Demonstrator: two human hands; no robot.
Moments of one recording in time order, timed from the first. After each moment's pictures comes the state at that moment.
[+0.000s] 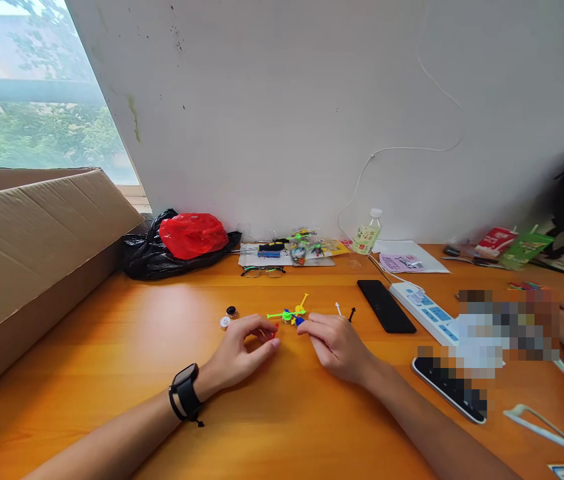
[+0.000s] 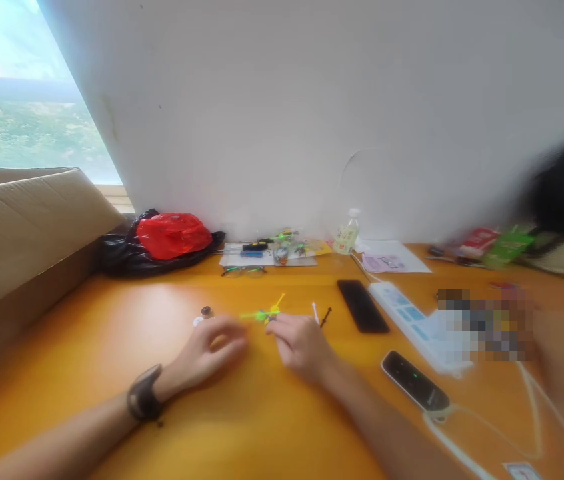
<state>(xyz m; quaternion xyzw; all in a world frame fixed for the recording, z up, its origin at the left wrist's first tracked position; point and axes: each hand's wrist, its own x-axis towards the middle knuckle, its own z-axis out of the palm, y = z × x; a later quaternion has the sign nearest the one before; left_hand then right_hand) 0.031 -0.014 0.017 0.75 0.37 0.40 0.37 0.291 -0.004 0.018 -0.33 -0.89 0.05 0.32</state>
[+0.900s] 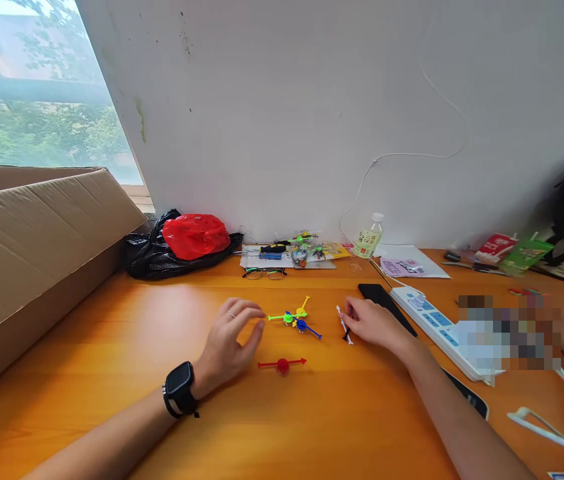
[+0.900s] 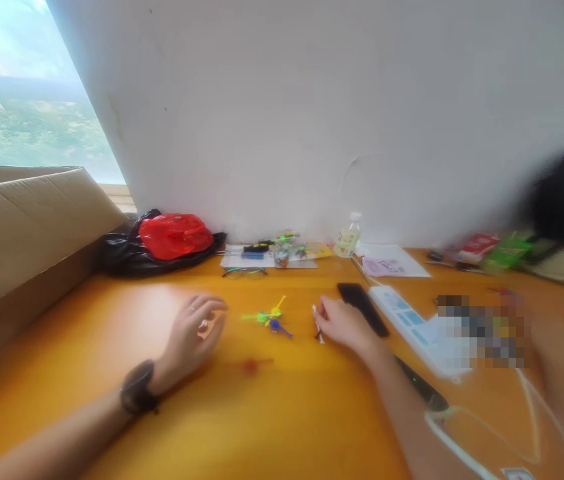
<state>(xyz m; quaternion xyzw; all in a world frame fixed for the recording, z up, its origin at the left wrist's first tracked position) 0.015 -0.003 0.014 0.81 0.38 0.45 0.08 0.369 0.039 0.034 -0.67 -0.73 0.09 0.05</state>
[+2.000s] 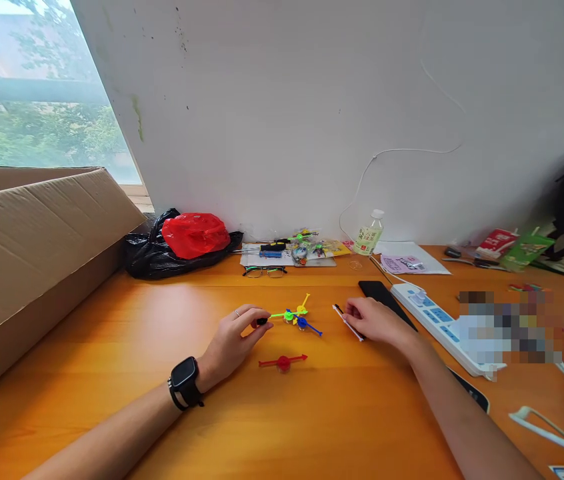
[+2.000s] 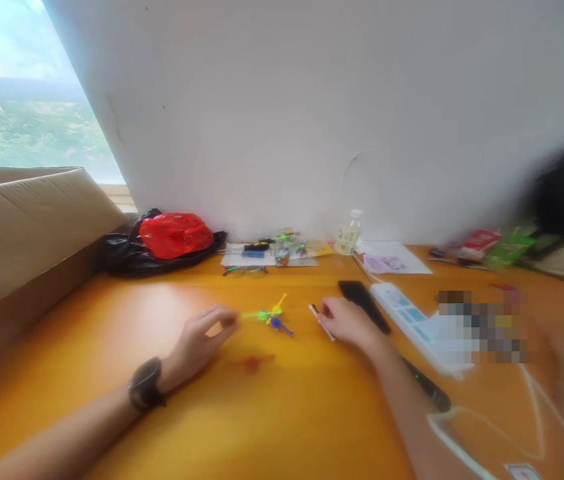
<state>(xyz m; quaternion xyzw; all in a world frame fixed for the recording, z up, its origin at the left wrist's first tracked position) 0.017 0.006 0.001 0.80 0.35 0.46 0.16 0.377 0.041 0.034 -0.67 -0.73 0.15 0.05</state>
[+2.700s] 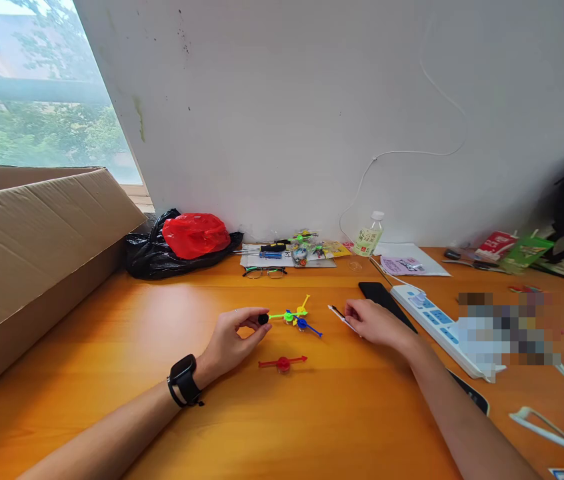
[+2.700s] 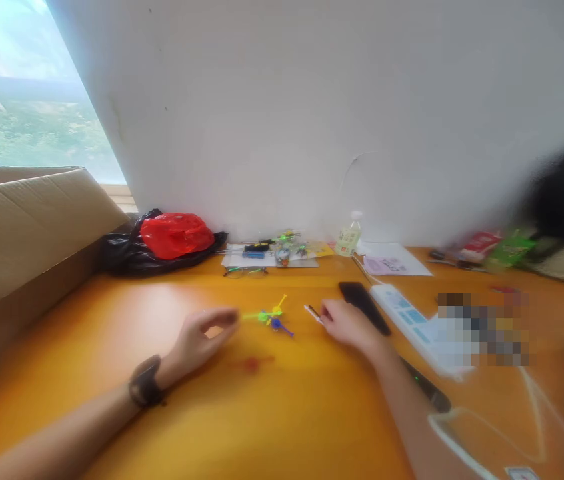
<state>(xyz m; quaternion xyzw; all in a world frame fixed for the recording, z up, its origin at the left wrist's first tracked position) 0.019 0.005 0.001 0.74 0.36 0.51 0.25 0.379 0.040 0.028 -0.66 -0.74 0.15 0.06</state>
